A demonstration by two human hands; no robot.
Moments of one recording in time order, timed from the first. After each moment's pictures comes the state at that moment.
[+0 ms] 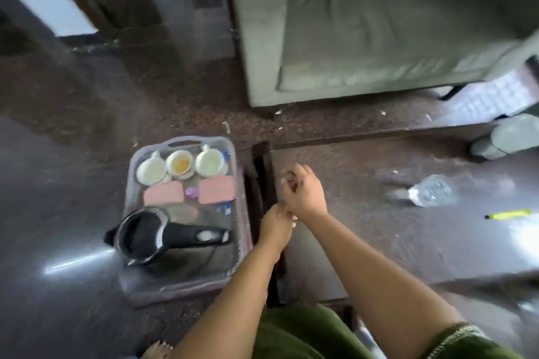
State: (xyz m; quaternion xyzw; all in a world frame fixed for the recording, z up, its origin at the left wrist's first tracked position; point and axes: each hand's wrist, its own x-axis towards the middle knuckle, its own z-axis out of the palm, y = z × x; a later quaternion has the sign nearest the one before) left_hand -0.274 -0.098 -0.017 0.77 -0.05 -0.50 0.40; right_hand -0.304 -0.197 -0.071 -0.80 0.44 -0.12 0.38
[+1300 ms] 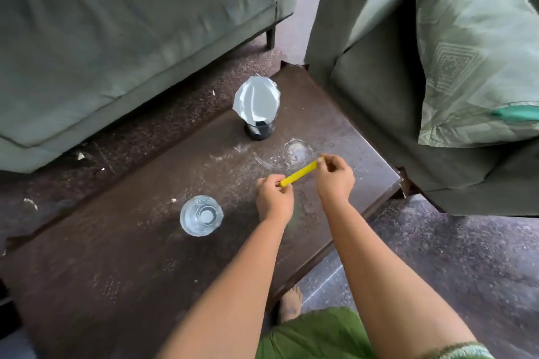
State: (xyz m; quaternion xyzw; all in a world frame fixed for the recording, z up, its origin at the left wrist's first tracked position) left_hand -0.785 -0.487 -0.164 0.78 -0.36 -0.45 0.24; right_hand -0.893 -0.518 -0.164 -0.30 0.83 -0.34 0.33
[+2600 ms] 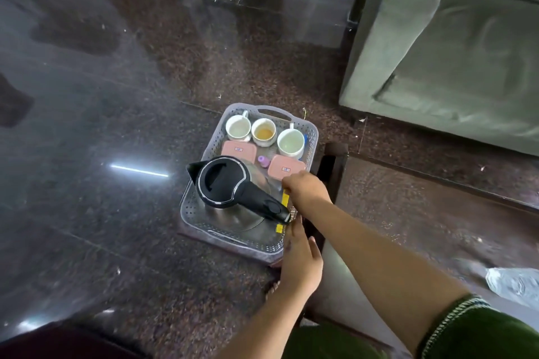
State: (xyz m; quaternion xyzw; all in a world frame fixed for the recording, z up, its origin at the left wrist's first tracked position) left_hand -0.317 -0.066 -0.068 0.87 -0.11 -0.29 0.37; right_hand -0.229 -0.180 -0.076 -0.95 0.14 0.21 0.17
